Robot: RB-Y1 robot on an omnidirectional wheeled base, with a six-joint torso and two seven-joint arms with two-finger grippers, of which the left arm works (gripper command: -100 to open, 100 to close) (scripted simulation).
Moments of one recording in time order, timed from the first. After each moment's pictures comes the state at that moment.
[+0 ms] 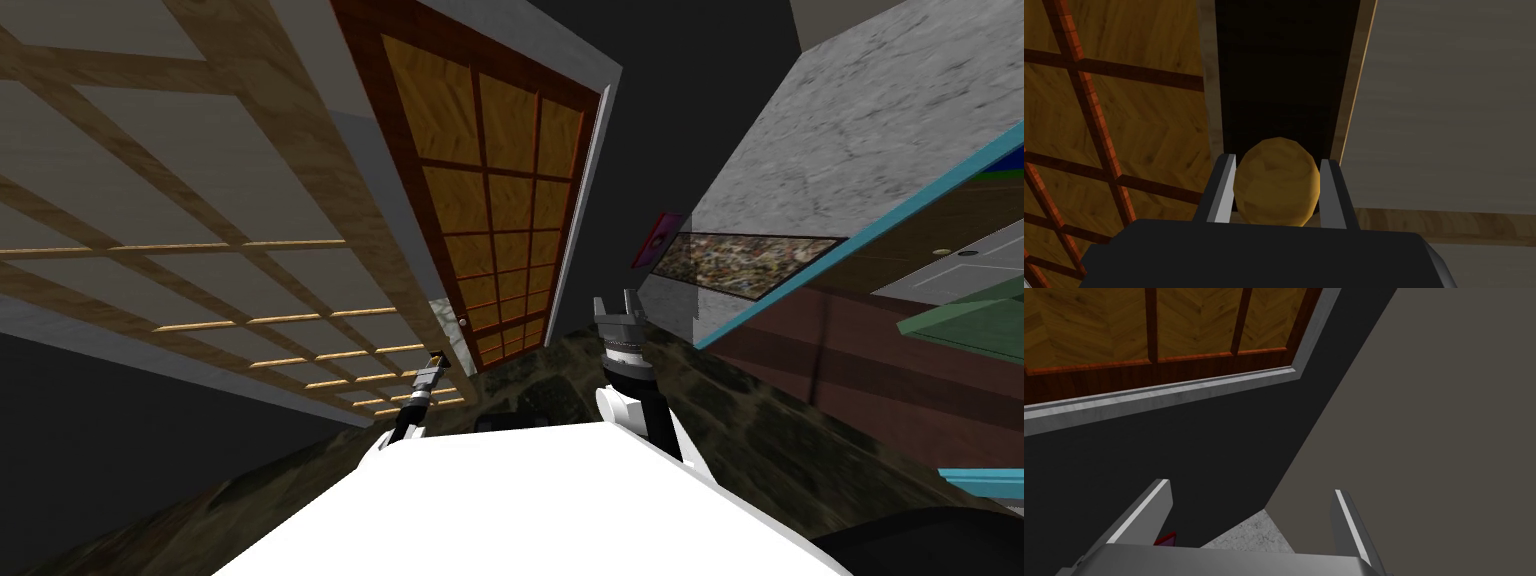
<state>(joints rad) 0.01 0.26 0.13 -0.66 -0.07 -0.89 -1.26</state>
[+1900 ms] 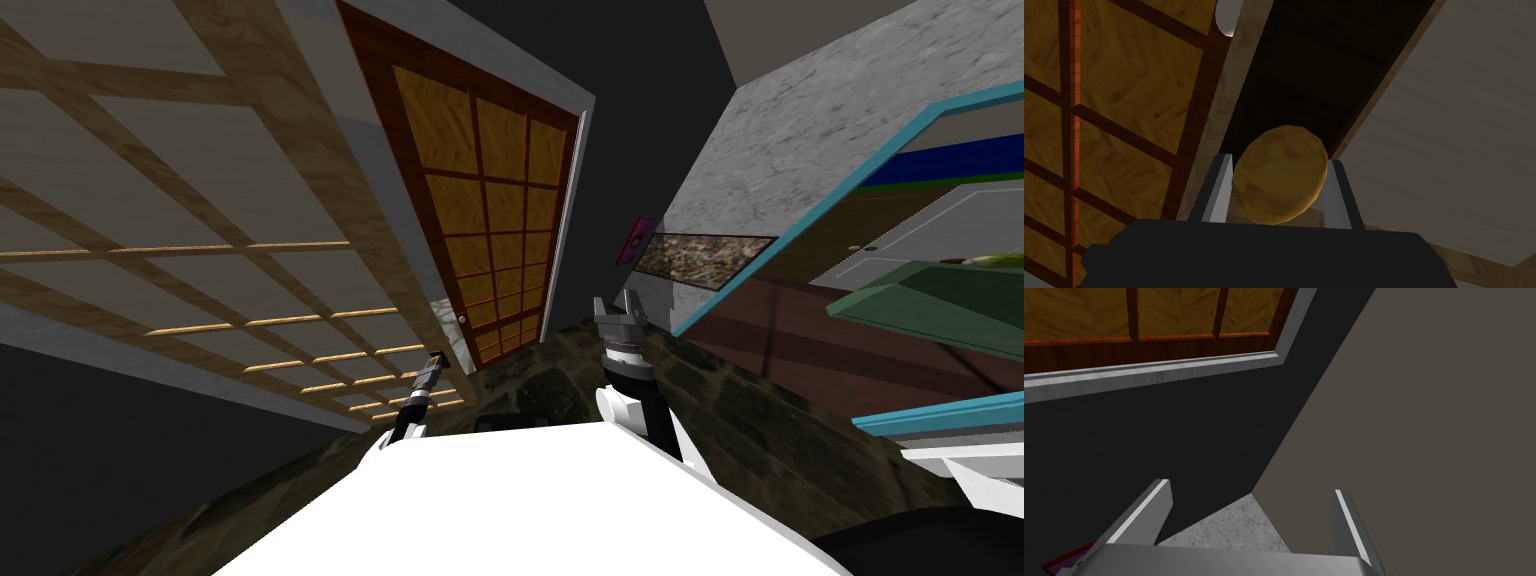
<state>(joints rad) 0.00 0.27 0.10 -0.65 0.01 -0.89 -0.96</state>
